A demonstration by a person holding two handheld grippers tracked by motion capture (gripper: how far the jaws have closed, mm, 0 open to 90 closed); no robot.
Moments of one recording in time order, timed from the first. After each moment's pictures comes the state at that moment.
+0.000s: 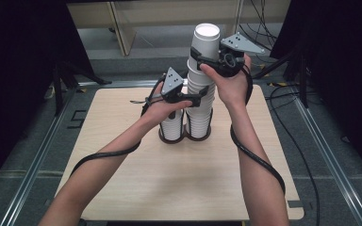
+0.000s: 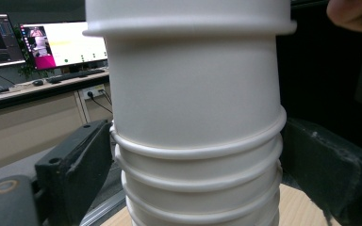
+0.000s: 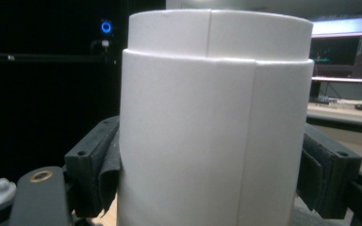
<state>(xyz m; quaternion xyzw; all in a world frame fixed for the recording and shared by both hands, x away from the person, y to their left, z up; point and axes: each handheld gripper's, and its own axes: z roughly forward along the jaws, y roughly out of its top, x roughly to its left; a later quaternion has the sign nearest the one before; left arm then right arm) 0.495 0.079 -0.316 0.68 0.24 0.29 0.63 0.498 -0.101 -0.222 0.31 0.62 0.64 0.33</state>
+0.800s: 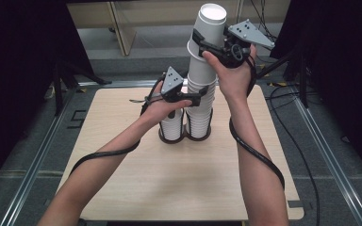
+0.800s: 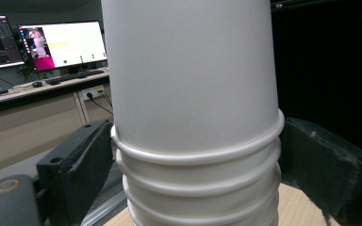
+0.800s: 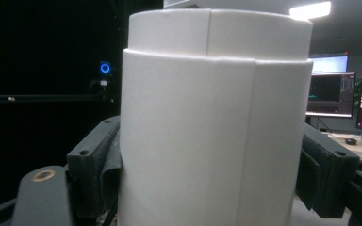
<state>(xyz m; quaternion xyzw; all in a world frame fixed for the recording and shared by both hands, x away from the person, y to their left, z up) 0.495 0.080 -0.313 0.68 0.23 0.29 0.63 0.487 -0.101 -0.189 0.30 0.57 0.68 0.35</state>
